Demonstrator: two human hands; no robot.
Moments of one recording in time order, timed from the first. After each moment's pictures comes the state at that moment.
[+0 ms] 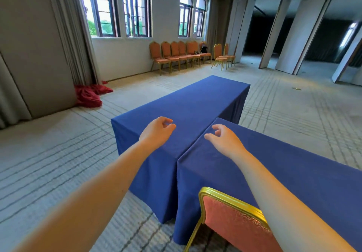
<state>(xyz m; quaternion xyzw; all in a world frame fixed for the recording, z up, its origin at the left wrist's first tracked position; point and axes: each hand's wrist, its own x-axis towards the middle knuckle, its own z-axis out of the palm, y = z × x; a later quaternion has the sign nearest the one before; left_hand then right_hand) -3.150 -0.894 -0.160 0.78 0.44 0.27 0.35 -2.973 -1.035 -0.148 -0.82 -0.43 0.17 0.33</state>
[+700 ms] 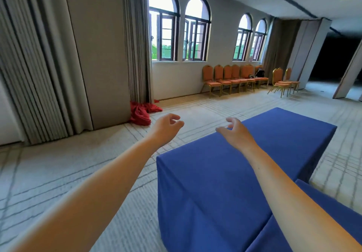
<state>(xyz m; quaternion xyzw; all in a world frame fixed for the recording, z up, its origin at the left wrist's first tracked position) -3.204 -0.596 -0.084 0.72 0.49 0.37 0.31 -2.989 -0.663 -0.081 -0.73 -0.53 0.18 0.38</state>
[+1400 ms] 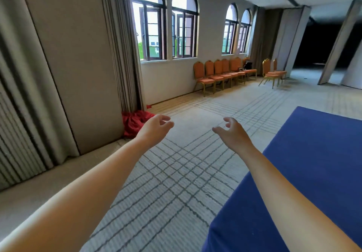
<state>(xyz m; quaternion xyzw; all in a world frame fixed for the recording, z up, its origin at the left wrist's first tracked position) -3.381 -0.095 -0.092 0.76 0.46 0.32 0.32 -3.161 -0.213 -0.090 -0.75 -0.48 0.18 0.42</state>
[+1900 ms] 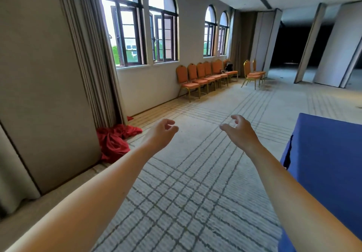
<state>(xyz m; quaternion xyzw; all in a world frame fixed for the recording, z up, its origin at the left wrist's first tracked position) -3.282 0.248 -0.101 0.79 0.41 0.30 0.35 -3.071 0.109 -0.089 -0.79 -0.40 0.13 0.45</state>
